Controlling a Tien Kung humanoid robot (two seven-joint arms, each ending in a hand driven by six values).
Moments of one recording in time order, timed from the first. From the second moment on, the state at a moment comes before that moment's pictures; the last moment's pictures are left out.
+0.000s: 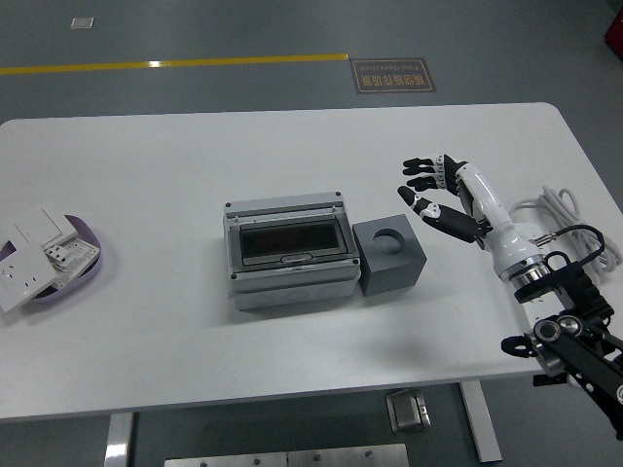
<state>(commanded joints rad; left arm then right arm) 0.02 0.24 -0.28 -0.33 0.34 0.08 0.20 0.21 -0.47 0.95 1.47 -1.13 -0.30 0.34</state>
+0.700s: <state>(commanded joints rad) 0.02 0.25 -0.31 -0.32 0.37 0.08 0.22 0.20 -0.47 0.97 1.47 -0.94 -0.28 0.36</state>
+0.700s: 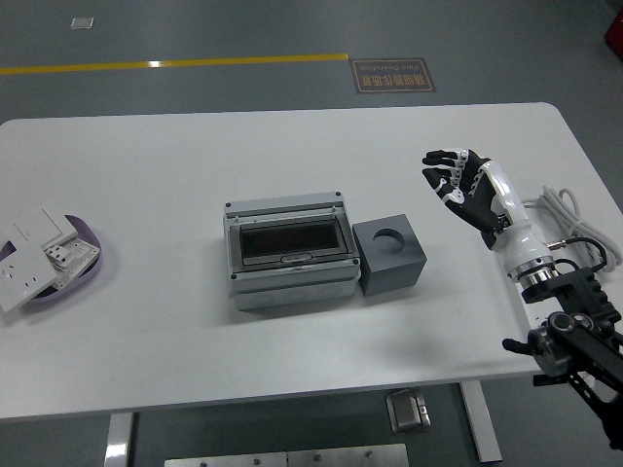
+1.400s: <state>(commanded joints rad) 0.02 0.23 -0.32 -0.31 0.36 0.08 0.21 0.20 -0.46 0.99 1.48 -0.94 -0.26 0.34</state>
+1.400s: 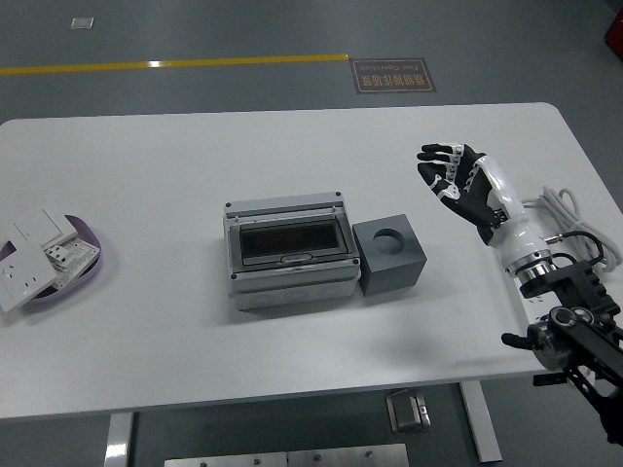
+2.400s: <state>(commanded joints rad) 0.02 0.23 -0.31 -0.31 0.35 0.08 0.21 0.19 -0.46 1.00 1.46 -0.91 -0.25 0.35</state>
